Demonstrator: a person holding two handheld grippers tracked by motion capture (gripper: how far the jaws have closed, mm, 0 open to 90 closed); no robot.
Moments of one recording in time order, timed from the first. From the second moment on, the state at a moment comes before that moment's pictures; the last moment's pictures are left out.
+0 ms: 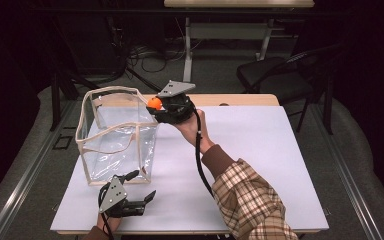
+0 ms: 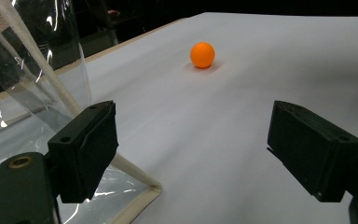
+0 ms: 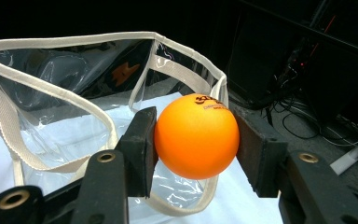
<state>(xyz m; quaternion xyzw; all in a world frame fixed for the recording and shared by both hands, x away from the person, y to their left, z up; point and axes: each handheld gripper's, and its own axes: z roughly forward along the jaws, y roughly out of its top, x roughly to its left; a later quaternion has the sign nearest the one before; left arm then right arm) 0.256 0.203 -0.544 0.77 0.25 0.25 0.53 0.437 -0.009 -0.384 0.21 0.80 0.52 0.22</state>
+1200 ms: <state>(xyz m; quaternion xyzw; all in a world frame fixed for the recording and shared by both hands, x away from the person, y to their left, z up) 0.256 0.204 -0.544 0.77 0.25 0.25 0.53 0.450 0.027 -0.375 0.20 0.83 0.49 0.19</state>
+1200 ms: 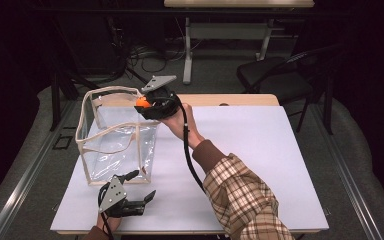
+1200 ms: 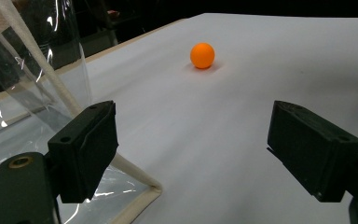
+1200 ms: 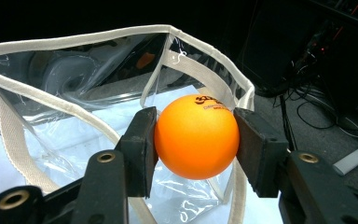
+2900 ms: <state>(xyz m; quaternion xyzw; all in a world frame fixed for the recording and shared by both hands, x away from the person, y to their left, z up) 0.256 0.204 -0.544 0.77 0.25 0.25 0.53 0.471 0.069 -0.389 0.22 0.87 0.42 0.15</state>
